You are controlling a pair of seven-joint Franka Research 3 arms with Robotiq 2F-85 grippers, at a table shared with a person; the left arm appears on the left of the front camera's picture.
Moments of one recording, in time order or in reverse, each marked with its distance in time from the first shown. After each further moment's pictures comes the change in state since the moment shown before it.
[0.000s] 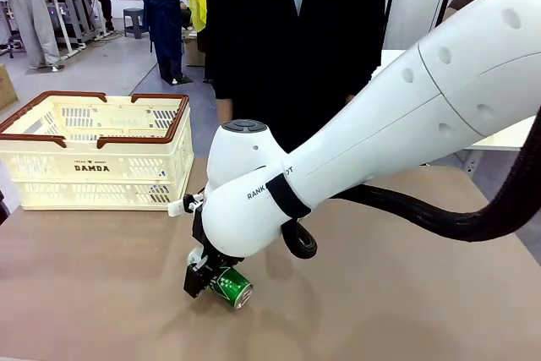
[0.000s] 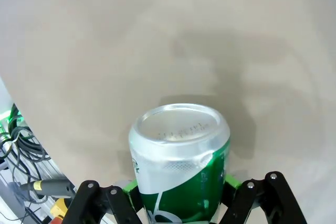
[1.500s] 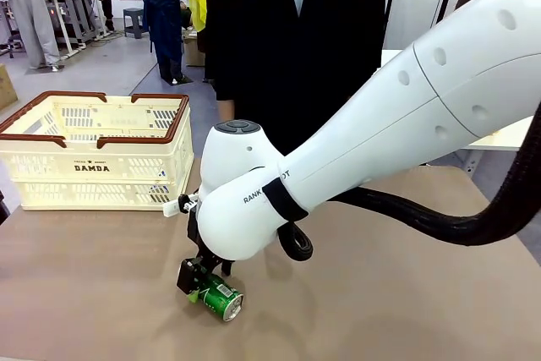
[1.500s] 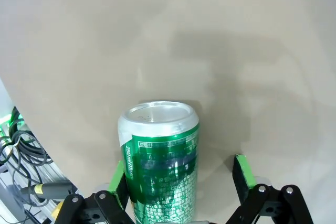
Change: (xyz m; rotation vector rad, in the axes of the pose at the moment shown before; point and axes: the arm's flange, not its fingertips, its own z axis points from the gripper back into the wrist) left arm 0.000 0.000 0.000 0.000 0.000 0.000; right arm 0.004 0.009 0.001 -0.015 -0.006 0.000
